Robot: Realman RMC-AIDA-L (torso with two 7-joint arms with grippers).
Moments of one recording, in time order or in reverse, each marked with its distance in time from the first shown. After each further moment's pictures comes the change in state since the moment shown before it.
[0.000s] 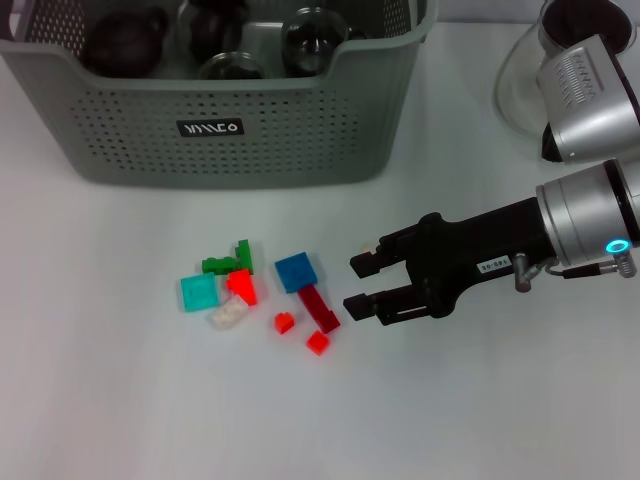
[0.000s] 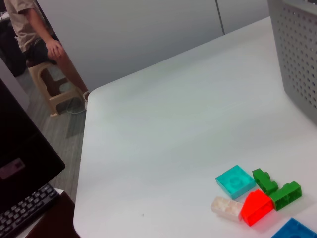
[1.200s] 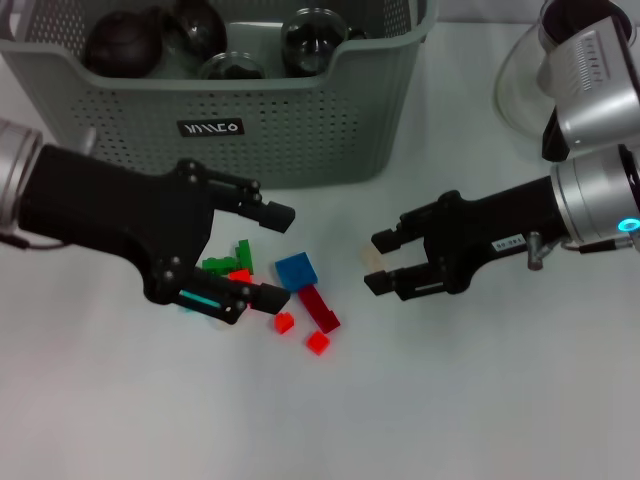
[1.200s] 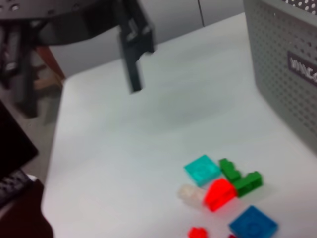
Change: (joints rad) left arm 0.436 -0.042 -0.181 0.184 -0.790 0.968 0.695; right arm 0.024 -0.013 0.049 -0.010 -0.079 0.032 -0.024
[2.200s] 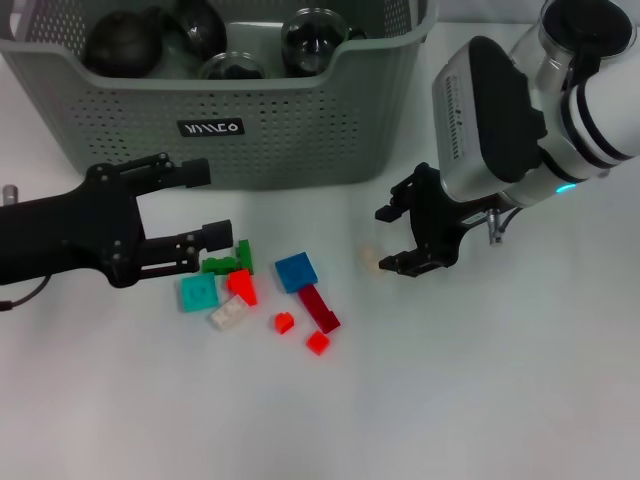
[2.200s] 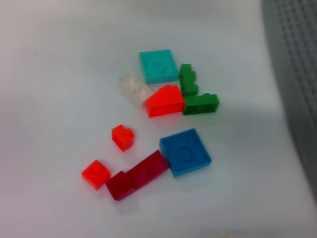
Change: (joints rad) left arm 0.119 -0.014 -0.391 -0.397 -0.010 -0.100 0.330; right arm 0.142 0.030 -0.228 -0.048 -0.272 0.245 -0.069
